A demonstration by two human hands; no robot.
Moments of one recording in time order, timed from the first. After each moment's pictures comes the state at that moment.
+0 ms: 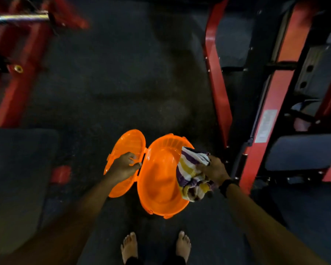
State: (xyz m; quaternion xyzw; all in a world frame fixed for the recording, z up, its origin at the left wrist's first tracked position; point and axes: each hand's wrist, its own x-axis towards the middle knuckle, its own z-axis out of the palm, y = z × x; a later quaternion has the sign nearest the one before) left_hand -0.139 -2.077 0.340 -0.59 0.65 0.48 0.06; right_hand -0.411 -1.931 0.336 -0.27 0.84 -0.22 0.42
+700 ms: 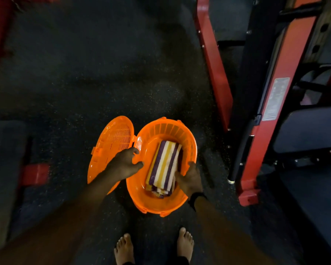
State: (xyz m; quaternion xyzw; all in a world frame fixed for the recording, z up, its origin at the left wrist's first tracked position) left_hand -0.174 -2.058 0.226 -0.49 0.75 0.42 0.13; right_hand -0.336 -1.898 0.188 -0.18 0.88 -0.20 0.40
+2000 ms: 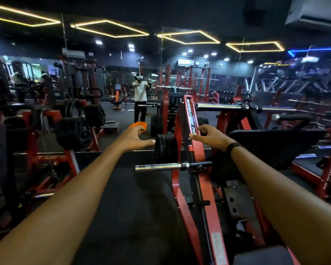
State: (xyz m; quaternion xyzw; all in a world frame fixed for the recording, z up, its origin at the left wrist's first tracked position) left_hand -0.230 -2.052 1.002 -0.36 0.87 0.24 -0.25; right_hand -0.498 -1.906 1.011 -0.53 0.77 -0.33 0.09
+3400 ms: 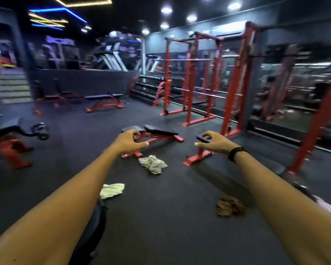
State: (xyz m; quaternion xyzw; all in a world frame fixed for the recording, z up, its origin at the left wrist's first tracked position) left_hand -0.217 -1.223 0.965 0.53 0.79 0.31 0.09; right_hand 0.061 -1.050 0.967 0.42 0.86 -0.25 -0.17
